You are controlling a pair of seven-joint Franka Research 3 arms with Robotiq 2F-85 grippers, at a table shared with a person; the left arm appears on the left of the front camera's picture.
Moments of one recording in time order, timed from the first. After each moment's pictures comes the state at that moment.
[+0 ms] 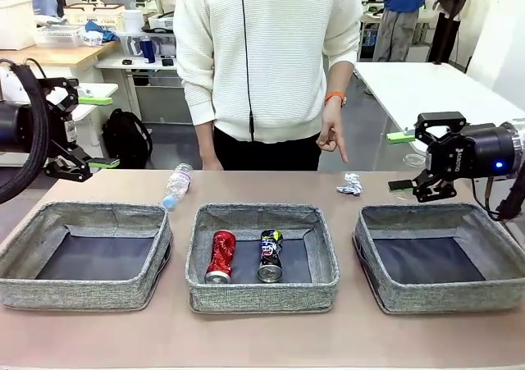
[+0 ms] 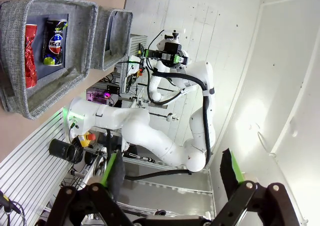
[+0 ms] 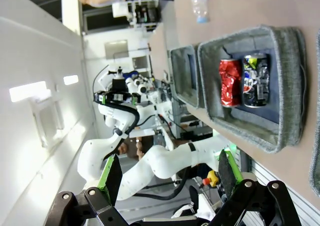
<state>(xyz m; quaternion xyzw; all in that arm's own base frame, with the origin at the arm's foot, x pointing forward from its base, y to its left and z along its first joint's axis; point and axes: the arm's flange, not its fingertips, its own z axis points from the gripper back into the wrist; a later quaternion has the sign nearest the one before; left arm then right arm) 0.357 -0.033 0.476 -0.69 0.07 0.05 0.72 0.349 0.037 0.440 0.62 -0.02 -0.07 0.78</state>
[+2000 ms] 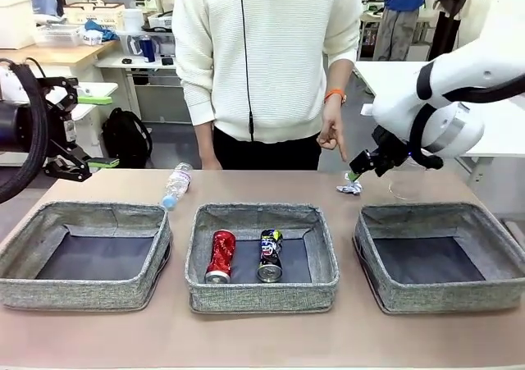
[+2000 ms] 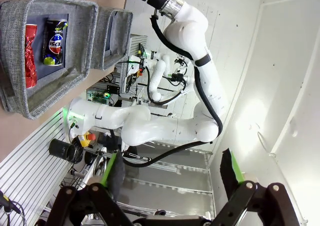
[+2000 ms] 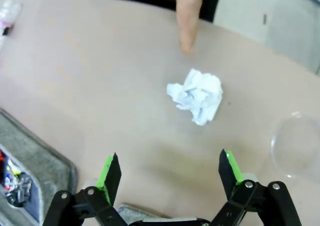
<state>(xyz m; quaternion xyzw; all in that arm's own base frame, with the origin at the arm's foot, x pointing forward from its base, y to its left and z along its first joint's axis) 0.357 -0.033 0.476 -0.69 0.07 0.05 0.72 0.555 0.085 0.361 0.13 -0.19 0.19 0.95</state>
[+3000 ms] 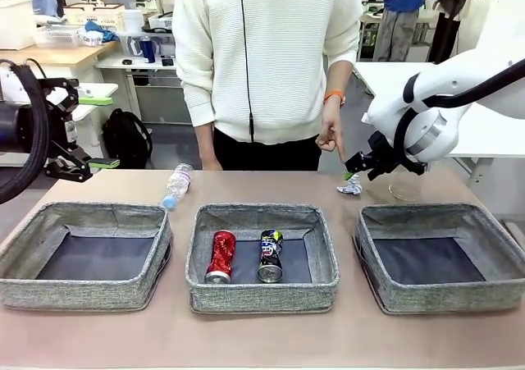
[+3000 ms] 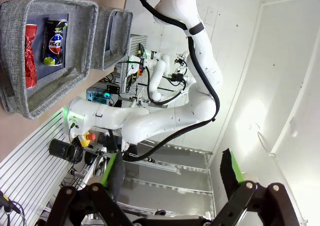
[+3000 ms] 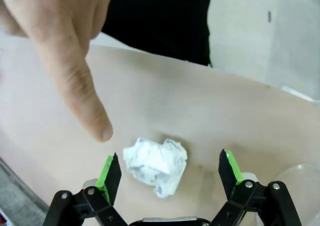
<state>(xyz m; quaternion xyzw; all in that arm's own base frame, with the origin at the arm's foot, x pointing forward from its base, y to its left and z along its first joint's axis) 0.357 -0.033 0.476 -0.69 0.07 0.05 0.72 0.633 0.064 0.306 0.17 -0.20 0.13 0.96</state>
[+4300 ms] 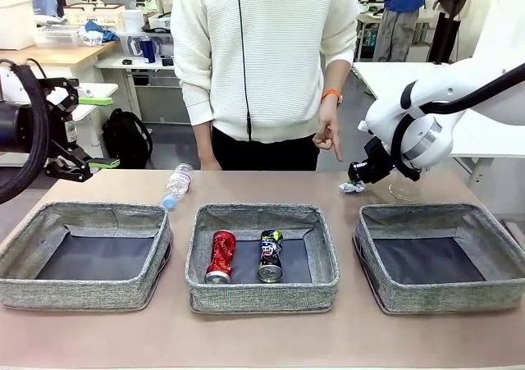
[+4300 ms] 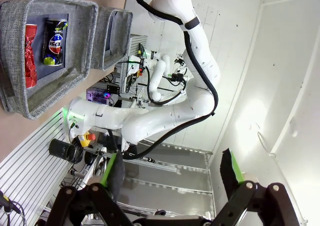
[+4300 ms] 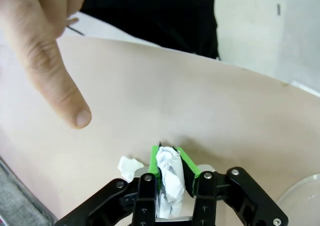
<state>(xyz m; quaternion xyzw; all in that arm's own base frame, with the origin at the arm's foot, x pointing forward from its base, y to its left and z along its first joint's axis) 0.357 -0.033 0.476 -0.69 0.07 0.05 0.72 0.638 0.066 0.284 0.19 -0.18 0.13 0.96</state>
